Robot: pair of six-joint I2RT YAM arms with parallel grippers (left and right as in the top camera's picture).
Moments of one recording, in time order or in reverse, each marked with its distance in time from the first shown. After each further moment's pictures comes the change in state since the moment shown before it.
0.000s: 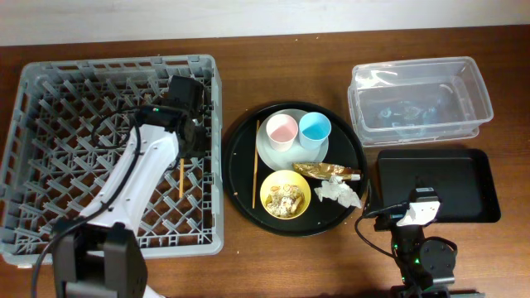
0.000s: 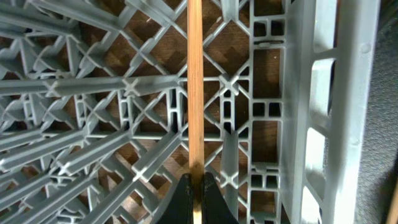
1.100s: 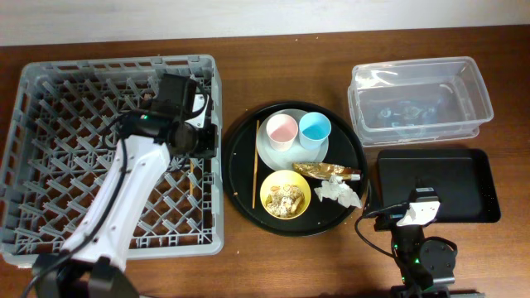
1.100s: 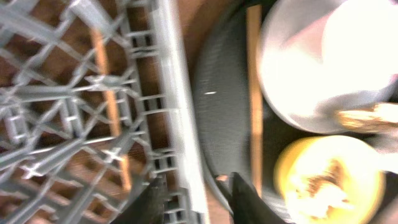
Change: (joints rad) left arm -0.002 -0.128 -0.004 0.012 0.378 0.012; right arm 0.000 0.000 0.000 0.000 0.000 0.000
